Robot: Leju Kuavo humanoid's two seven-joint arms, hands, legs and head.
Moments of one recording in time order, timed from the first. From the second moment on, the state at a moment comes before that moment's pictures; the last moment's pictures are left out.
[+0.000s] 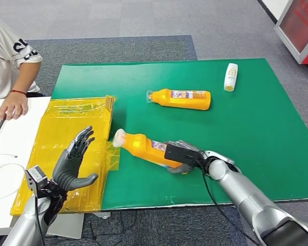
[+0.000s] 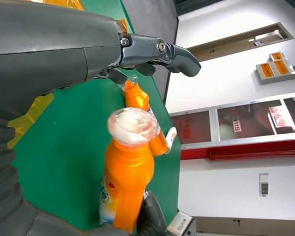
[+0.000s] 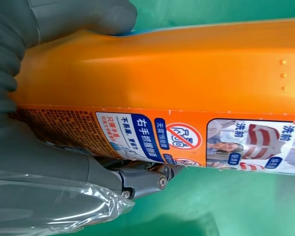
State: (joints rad) left arm -0.13 0.10 -0.20 -1.33 -0.09 -0.43 -0.66; right arm -0.59 -0.10 0.64 -0.85 0.23 0.30 -0.31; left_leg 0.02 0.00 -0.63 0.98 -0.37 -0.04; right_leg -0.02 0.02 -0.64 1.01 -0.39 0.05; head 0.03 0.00
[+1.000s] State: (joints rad) left arm -0.11 0.11 -0.20 -1.30 0.04 -0.57 -0.66; right arm -0.35 -0.08 0.37 -1.15 -0.13 0.39 -0.37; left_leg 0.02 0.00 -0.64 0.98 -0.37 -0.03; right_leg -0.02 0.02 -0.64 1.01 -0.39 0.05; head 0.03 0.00
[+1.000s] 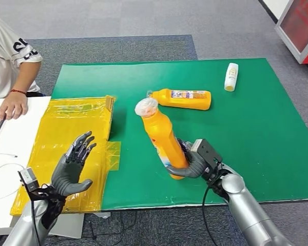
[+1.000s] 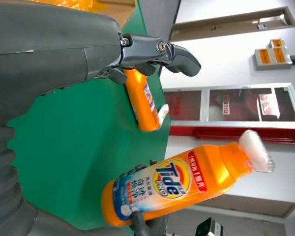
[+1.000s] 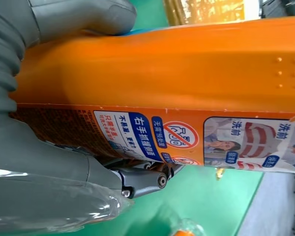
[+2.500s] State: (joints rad) left arm -0.38 0.18 -0.32 -1.12 0.20 -0.82 -0.60; right arm -0.42 0.05 0.59 -1.27 0.12 0.20 -0.34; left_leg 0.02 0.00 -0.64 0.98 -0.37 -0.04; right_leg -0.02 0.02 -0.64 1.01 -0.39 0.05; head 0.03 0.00
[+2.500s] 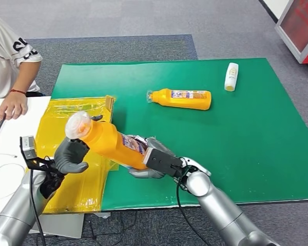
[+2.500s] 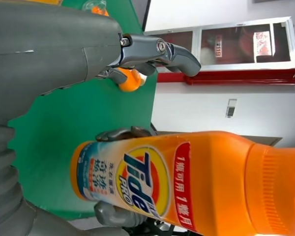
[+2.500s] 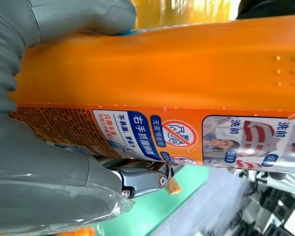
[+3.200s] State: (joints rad) left arm -0.41 0.18 -0.37 -1.11 0.26 -0.82 -0.56; right arm -0.41 0.08 0.63 -1.28 0.26 0.07 -0.32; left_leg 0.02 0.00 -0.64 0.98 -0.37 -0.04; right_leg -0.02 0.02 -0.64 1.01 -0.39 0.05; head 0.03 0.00
